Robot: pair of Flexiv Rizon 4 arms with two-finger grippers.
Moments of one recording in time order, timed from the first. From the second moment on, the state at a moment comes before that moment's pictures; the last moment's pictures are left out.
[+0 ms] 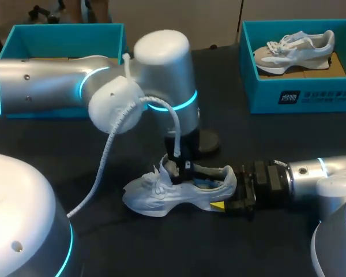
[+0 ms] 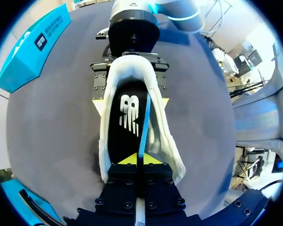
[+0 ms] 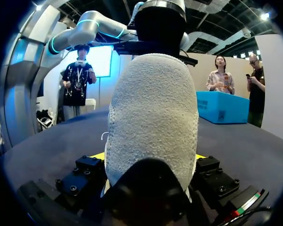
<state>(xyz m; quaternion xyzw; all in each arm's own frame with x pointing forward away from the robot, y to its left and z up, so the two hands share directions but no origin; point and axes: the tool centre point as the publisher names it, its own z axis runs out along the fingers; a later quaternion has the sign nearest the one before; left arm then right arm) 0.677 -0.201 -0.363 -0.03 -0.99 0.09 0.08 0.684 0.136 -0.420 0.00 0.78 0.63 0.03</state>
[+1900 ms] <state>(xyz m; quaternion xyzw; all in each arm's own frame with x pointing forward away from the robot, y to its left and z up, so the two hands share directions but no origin) 0.681 -0.202 -0.318 -0.10 -0.97 0.20 0.04 0.684 0.136 -0.420 0.00 0.78 0.63 0.03</state>
